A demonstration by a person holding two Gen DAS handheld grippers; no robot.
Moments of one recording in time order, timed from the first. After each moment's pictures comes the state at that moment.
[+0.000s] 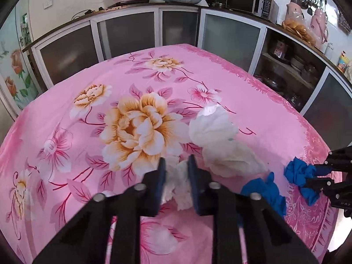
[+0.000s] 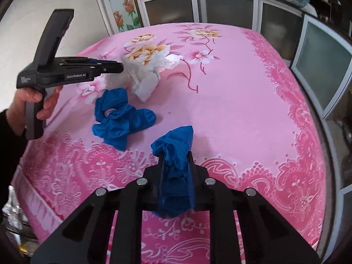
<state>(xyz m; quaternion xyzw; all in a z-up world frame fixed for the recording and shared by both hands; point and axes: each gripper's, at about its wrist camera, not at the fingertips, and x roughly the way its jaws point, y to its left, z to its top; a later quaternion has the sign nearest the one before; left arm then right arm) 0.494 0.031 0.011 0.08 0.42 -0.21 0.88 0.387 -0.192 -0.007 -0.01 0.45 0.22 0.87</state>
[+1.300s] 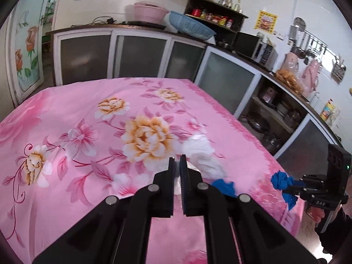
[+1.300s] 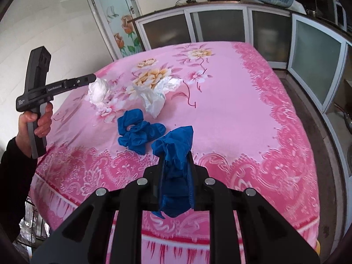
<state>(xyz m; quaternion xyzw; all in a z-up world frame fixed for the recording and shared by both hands) 0.432 0.092 0.073 -0.05 0.35 -0.23 0.90 0.333 -0.228 0.041 0.04 0.40 0.21 0.89</state>
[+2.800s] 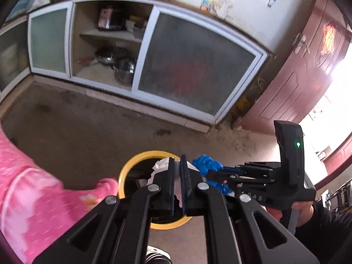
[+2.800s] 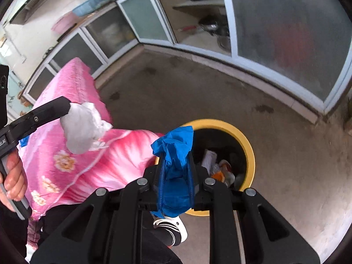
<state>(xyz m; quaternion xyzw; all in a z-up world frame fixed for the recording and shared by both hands) 0.201 -0.475 -0.031 0.12 0.42 -0.58 0.69 0.057 -0.599 -0.091 0.27 0.43 -0.15 0.85</state>
